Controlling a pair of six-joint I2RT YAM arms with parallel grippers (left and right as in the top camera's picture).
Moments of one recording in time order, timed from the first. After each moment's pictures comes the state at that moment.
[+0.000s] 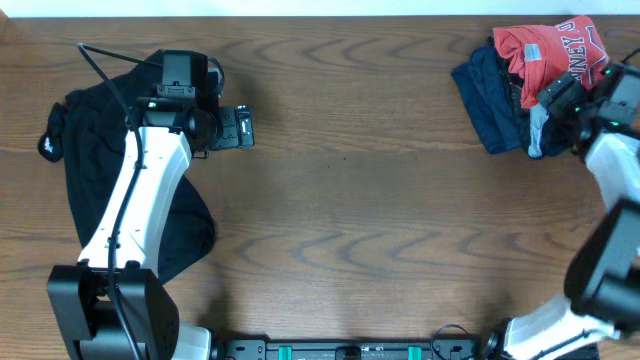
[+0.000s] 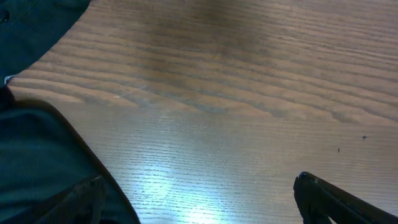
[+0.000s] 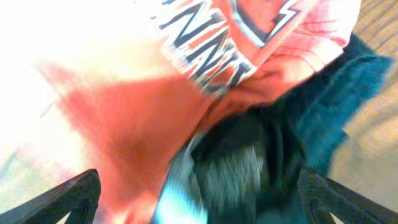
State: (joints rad) left arm -0.06 1.64 1.35 -0.86 0.05 -0.17; right arm -0.37 1.78 1.23 -0.22 -0.10 0.37
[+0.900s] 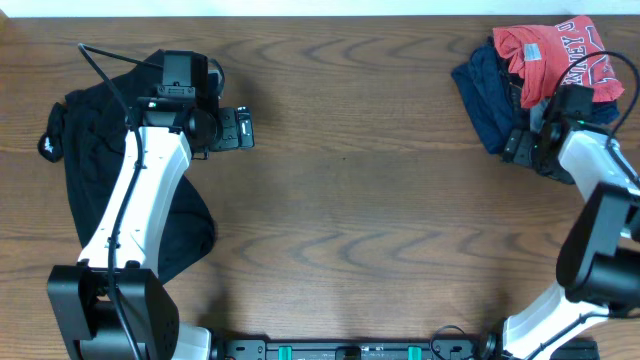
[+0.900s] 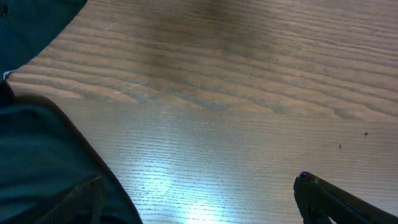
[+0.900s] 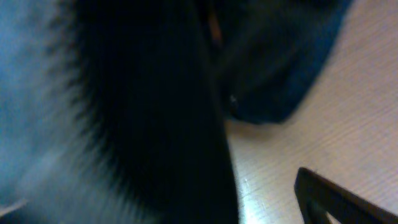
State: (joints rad) left arm -0.06 1.64 1.35 -0.87 0.05 -0.17; right arm -0.27 1.92 1.19 -0.52 0.14 0.15
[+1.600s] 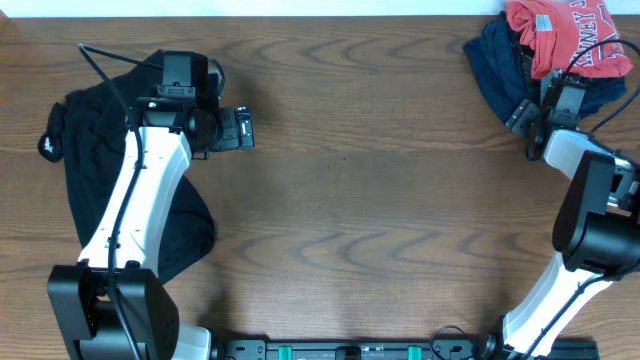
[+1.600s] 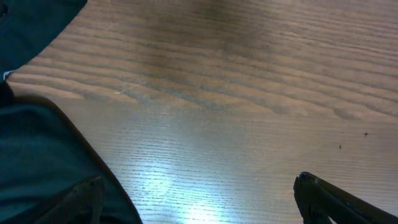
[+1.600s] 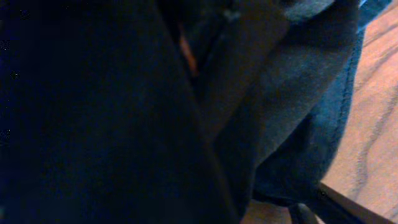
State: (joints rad) left arm -0.06 1.64 1.35 -0.87 0.05 -0.17; right arm -0.26 2.09 1.20 0.00 0.17 0.31
